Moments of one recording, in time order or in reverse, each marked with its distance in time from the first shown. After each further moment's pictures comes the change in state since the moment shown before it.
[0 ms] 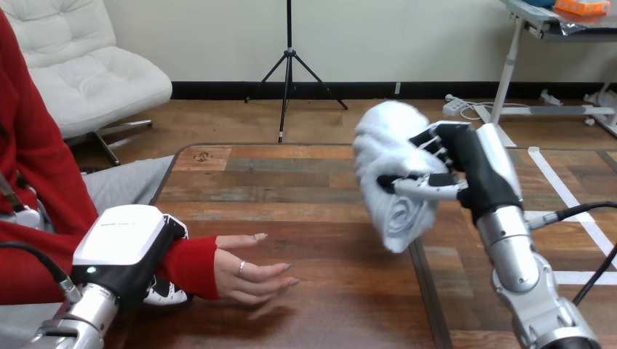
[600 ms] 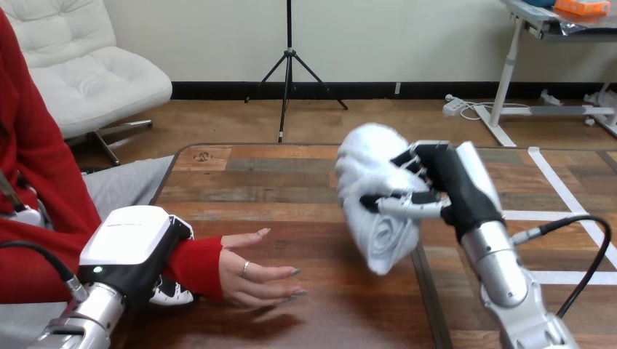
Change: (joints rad) left arm -0.016 -0.021 0.000 0.005 0.000 0.003 -0.027; right arm 0.074 0.047 0.002 -0.094 0.000 0.082 0.070
